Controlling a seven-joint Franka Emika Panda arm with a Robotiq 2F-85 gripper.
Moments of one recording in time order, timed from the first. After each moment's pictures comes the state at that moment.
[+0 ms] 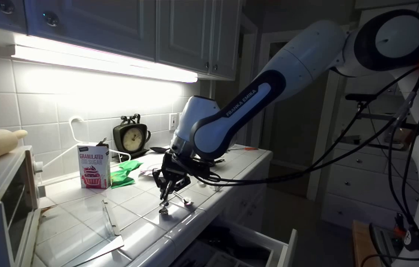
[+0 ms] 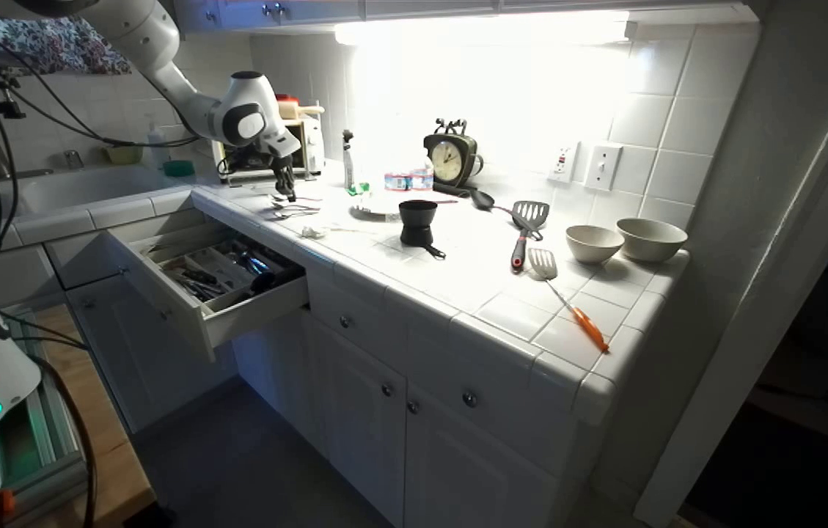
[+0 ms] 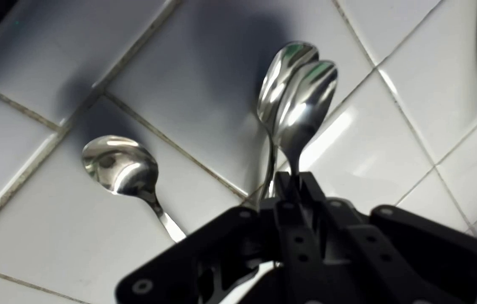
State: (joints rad) arm 0.34 0.55 -0.01 -1.83 0.10 2.75 0.98
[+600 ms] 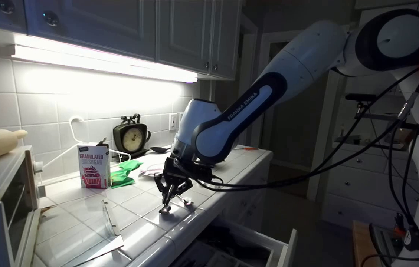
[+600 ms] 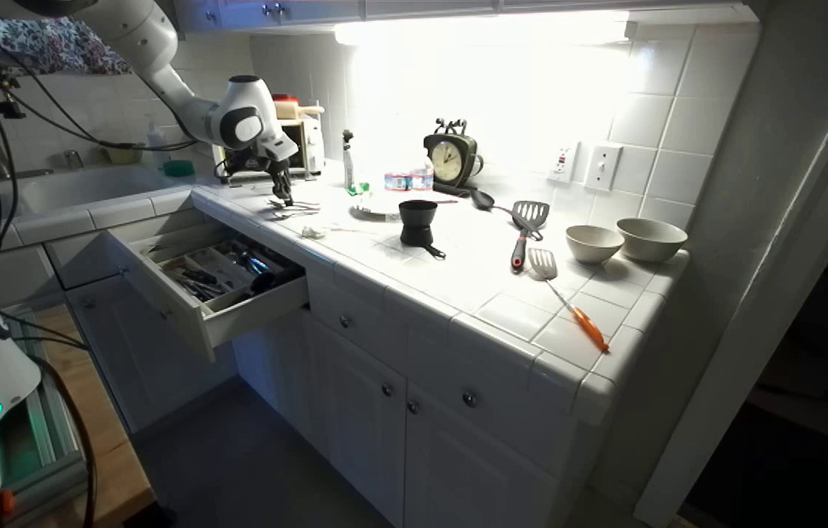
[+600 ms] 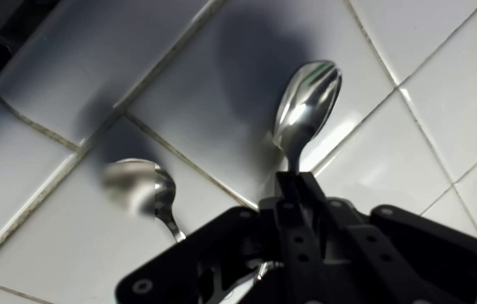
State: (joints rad) arm 0.36 0.55 -0.03 -1.86 0.09 2.75 0.98
